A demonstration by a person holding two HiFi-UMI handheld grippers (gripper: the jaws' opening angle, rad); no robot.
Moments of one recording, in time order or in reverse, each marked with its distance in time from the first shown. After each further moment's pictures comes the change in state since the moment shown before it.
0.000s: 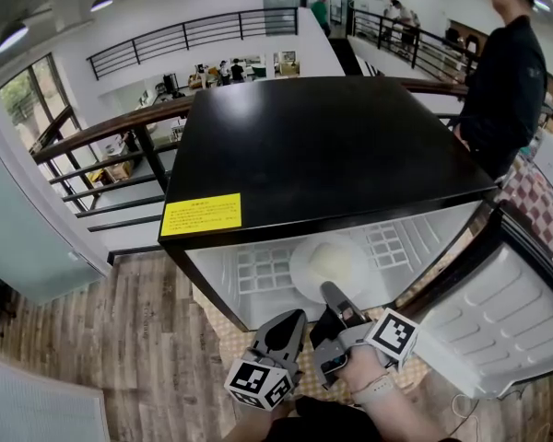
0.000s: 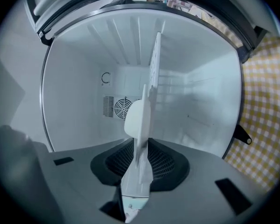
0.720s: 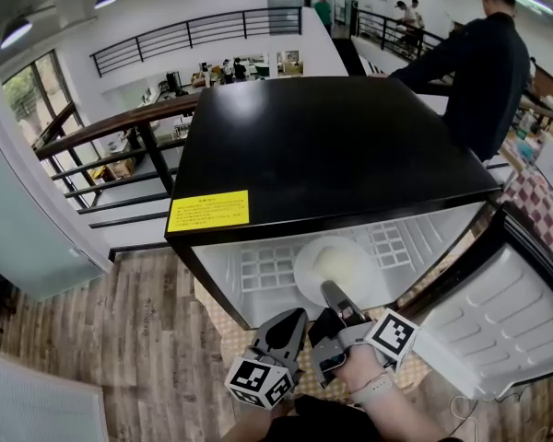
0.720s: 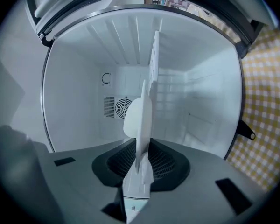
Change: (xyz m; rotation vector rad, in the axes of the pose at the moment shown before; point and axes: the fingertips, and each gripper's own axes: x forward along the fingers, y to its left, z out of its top) left arm -0.004 0.002 0.002 -0.003 0.002 0.003; right arm 0.002 0.002 -0.005 0.025 -0.017 0.019
